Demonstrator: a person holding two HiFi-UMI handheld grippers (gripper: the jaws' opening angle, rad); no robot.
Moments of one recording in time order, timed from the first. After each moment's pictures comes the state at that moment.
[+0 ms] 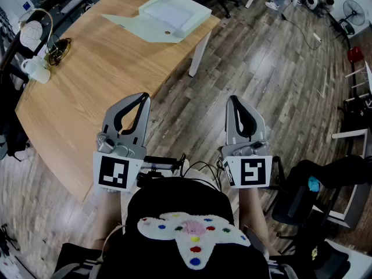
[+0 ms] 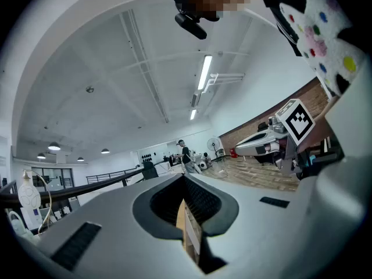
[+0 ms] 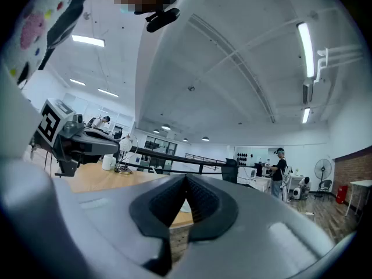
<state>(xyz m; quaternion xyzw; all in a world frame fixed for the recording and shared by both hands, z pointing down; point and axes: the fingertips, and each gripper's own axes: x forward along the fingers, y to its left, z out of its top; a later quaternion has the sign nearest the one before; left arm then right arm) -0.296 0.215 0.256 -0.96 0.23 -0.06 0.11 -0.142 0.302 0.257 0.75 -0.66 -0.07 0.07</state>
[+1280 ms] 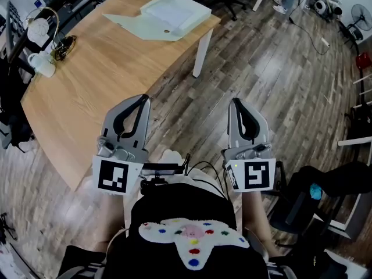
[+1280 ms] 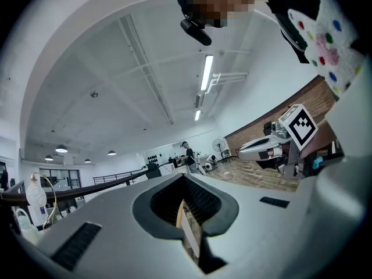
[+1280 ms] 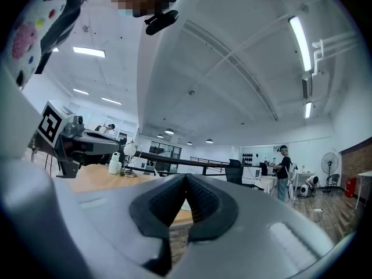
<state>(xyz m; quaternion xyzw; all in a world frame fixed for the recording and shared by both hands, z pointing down) -0.272 0.270 0.250 -0.96 0.27 -0.05 0.11 -0.111 0.351 0.261 0.73 -0.68 -0.07 0.05</state>
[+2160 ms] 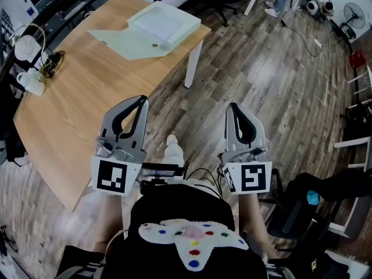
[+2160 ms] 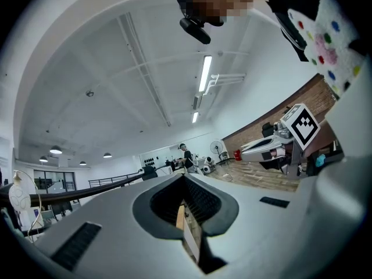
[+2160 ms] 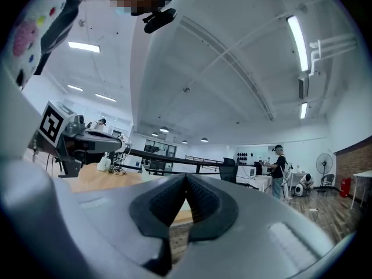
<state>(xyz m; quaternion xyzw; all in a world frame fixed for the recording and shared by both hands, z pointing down) -0.211 0.211 0.257 -0.96 0.25 -0.03 0.12 -0.054 0.303 0.275 0.74 -0.66 -0.06 0.05</state>
